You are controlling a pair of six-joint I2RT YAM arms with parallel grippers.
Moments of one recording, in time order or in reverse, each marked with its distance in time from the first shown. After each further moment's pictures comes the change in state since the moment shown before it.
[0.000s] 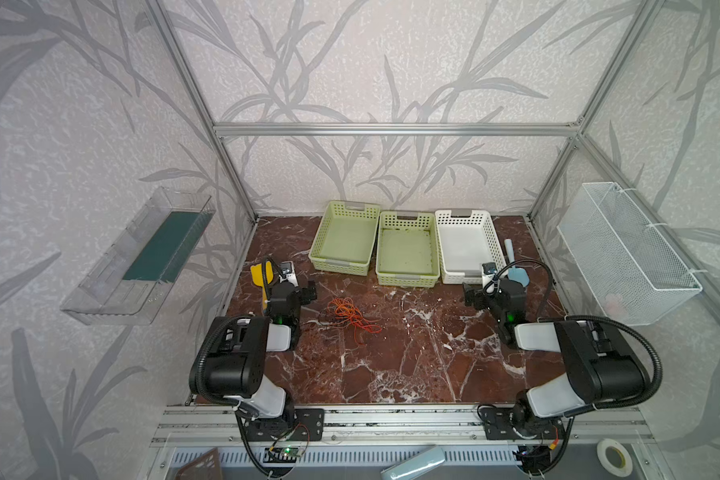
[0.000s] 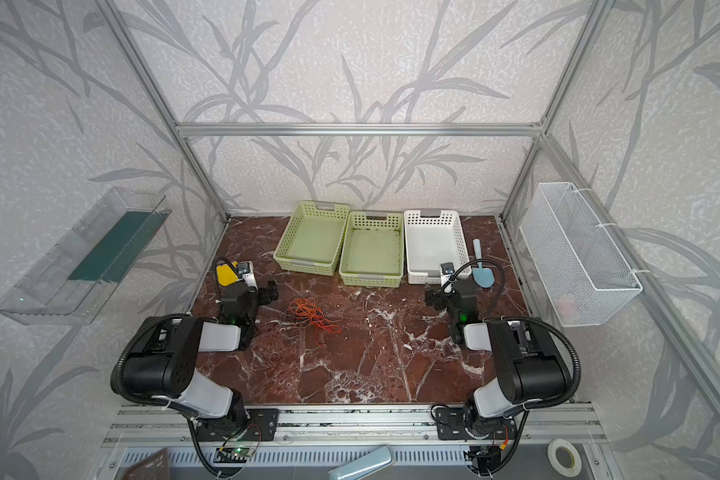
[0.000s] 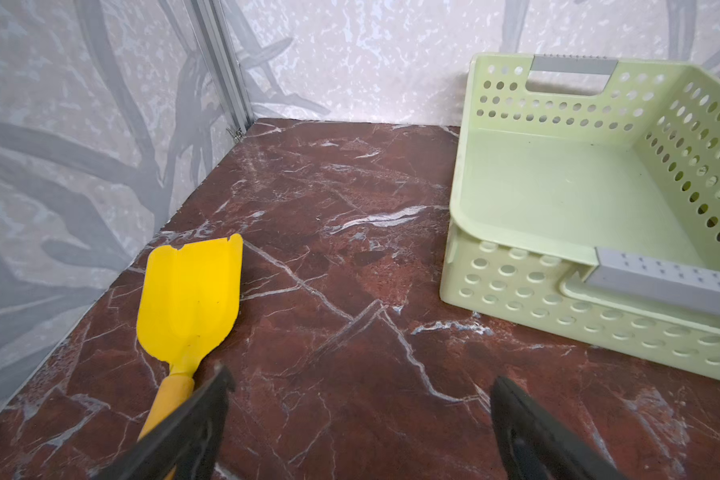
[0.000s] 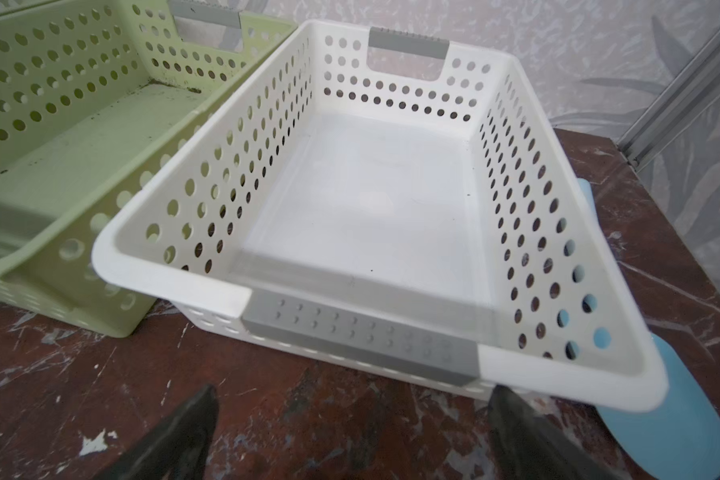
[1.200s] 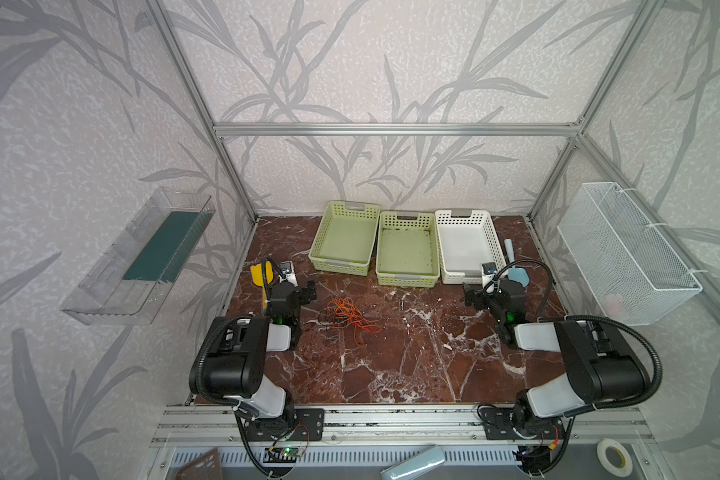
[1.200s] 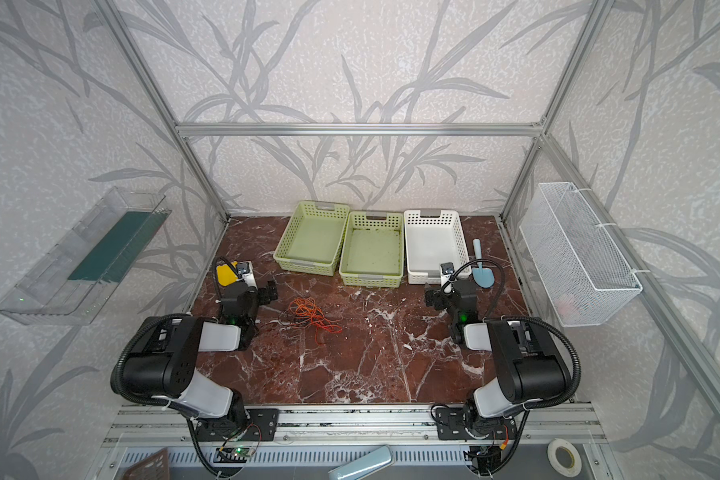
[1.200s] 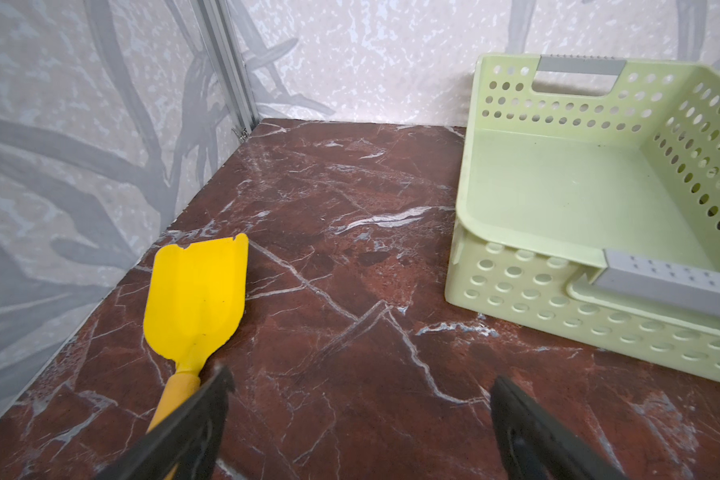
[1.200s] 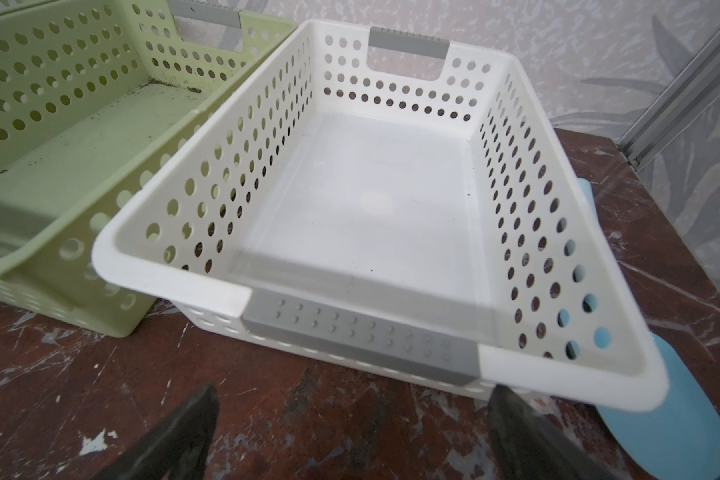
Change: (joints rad) left arm 0.000 0.000 0.000 0.000 -0.024 -0.001; right arm 0.000 0.000 0.000 0.000 0.000 0.000
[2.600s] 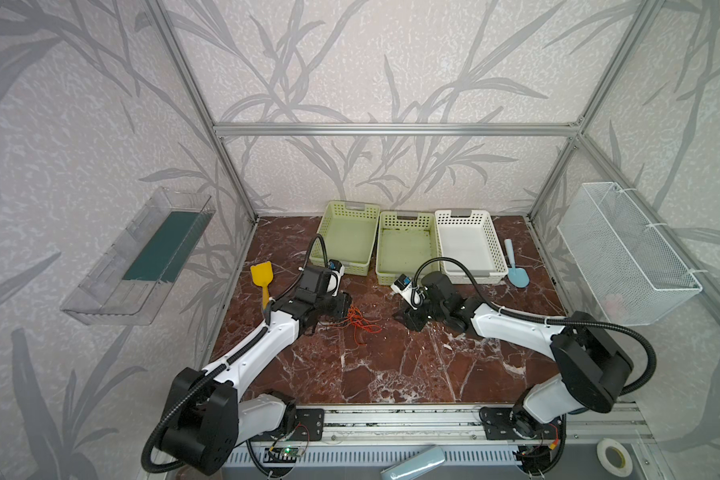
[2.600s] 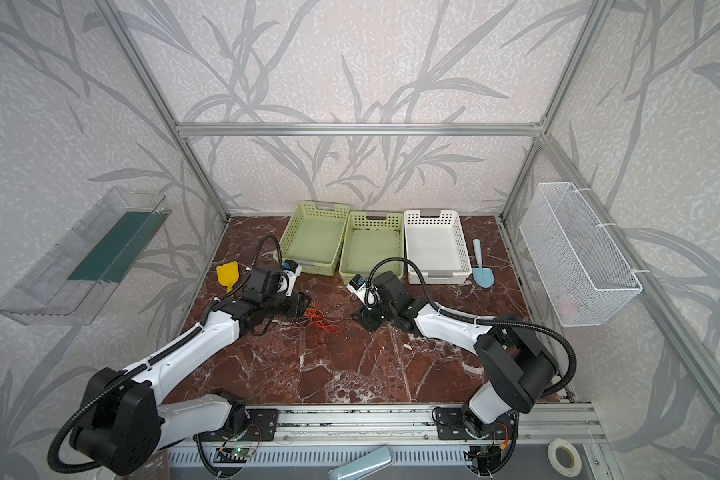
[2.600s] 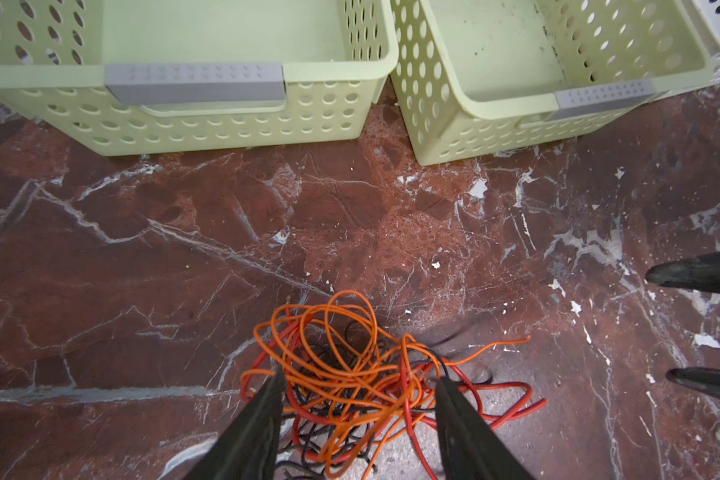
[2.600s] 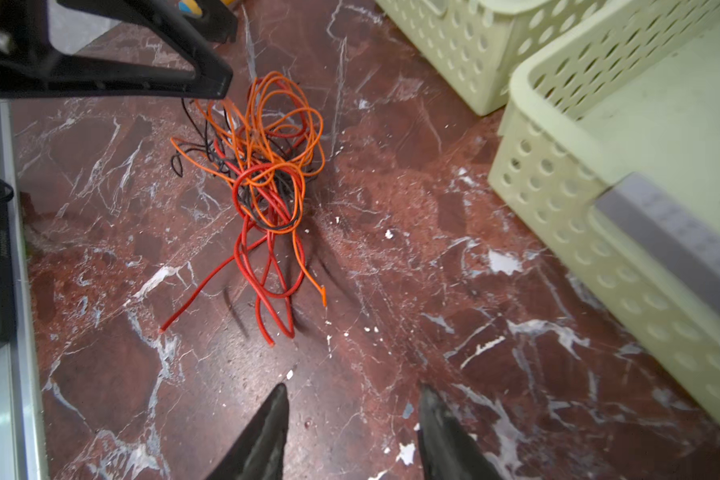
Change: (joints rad) left arm -0.353 -0.335 0.387 -1.259 0.306 -0.091; right arm 0.617 0.023 0.448 -0.769 -0.287 0.088
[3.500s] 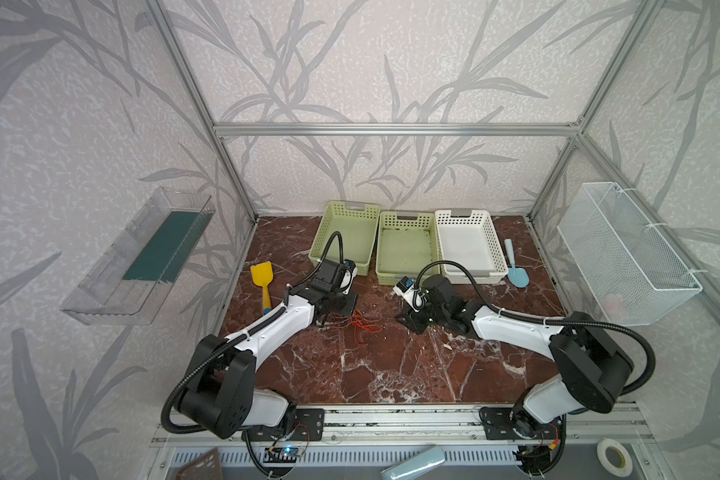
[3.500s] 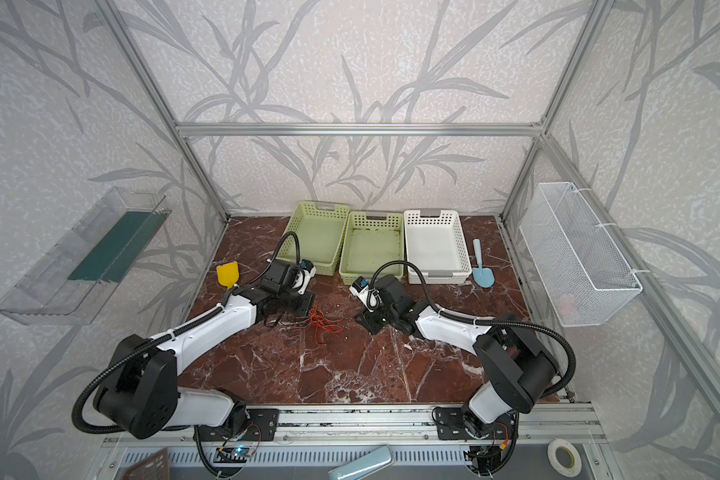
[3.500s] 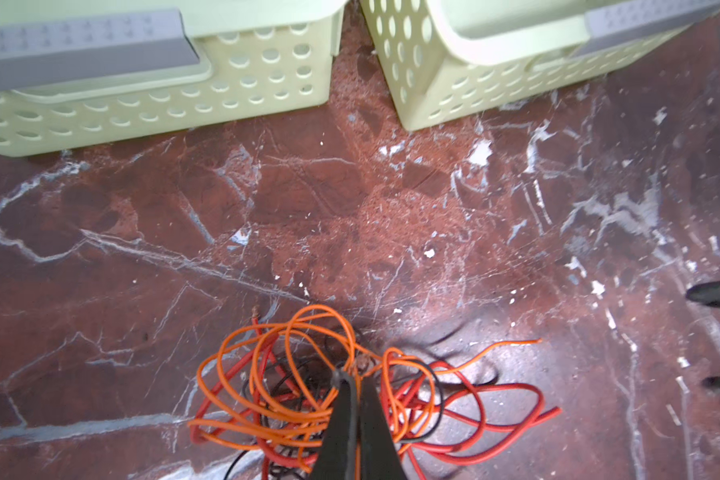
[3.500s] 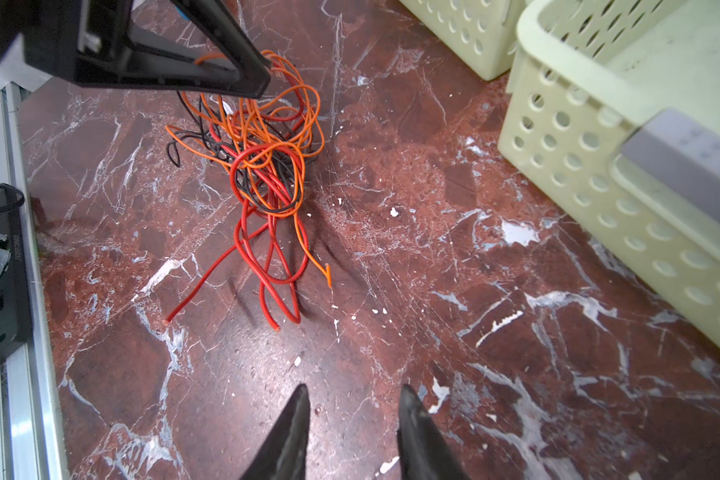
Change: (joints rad) left arm -0.074 0.152 0.105 -0.040 -0.009 0.019; right arm 0.001 -0.013 -0.036 0.022 -0.010 0.048
